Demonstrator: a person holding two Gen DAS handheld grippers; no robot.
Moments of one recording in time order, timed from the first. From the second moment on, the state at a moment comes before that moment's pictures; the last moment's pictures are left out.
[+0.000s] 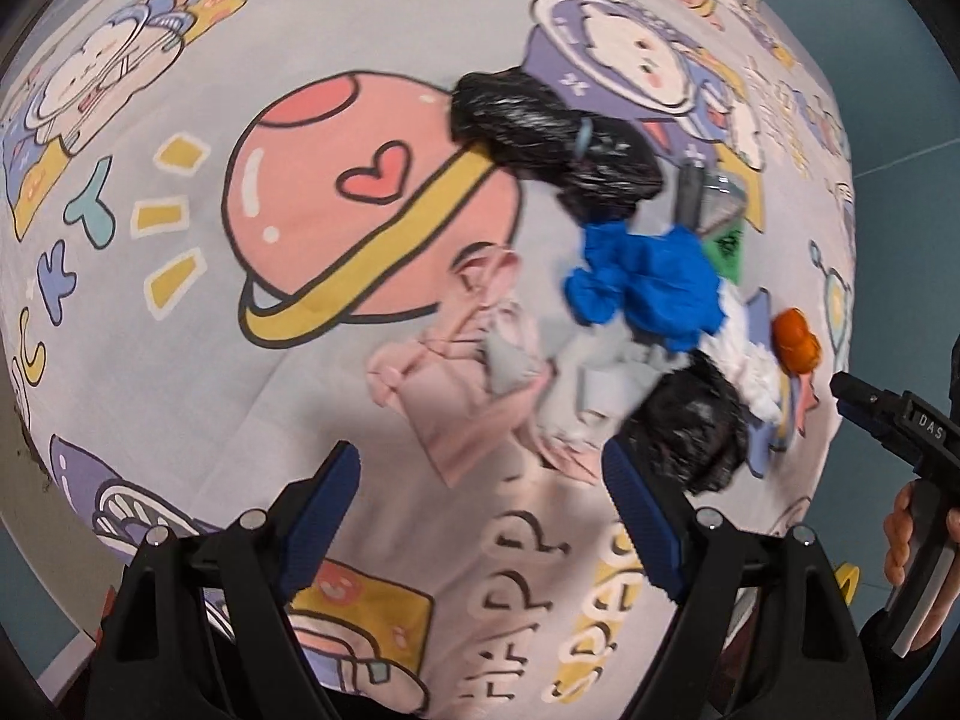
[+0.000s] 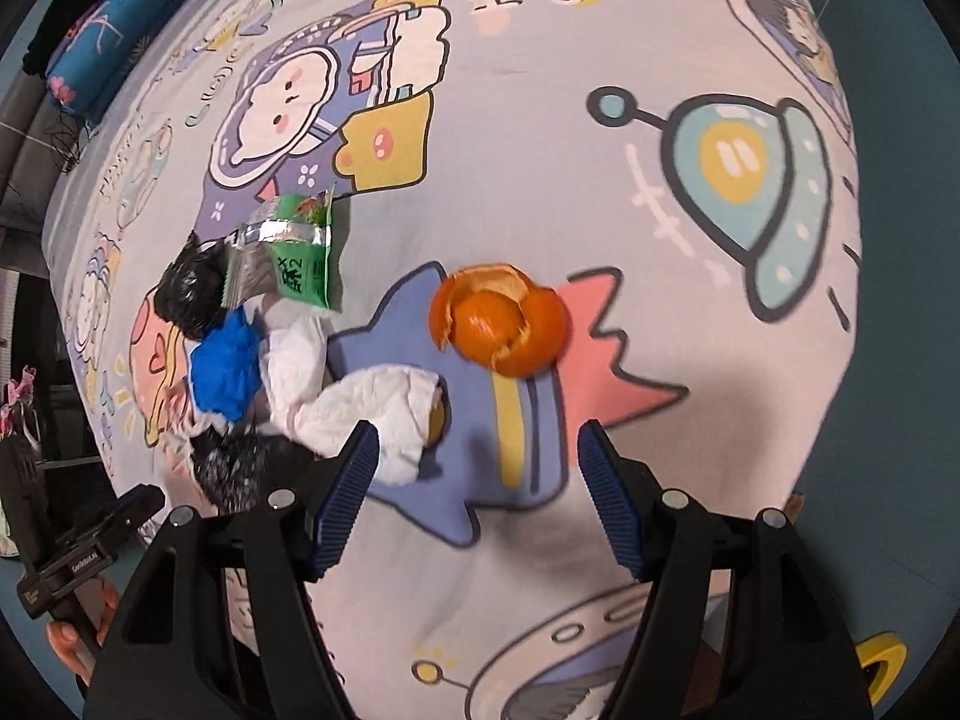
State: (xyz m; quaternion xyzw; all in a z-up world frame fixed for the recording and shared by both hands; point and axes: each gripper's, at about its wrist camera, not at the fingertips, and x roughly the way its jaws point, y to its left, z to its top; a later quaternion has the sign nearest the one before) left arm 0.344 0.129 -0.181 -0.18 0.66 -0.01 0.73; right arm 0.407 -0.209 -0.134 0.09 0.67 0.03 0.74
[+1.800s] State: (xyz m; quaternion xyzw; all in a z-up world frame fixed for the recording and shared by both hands) left arm 0.300 0.120 -0.116 -0.16 0.61 -0.08 0.77; right arm 0.374 -0.194 -0.094 0.07 0.64 0.06 0.76
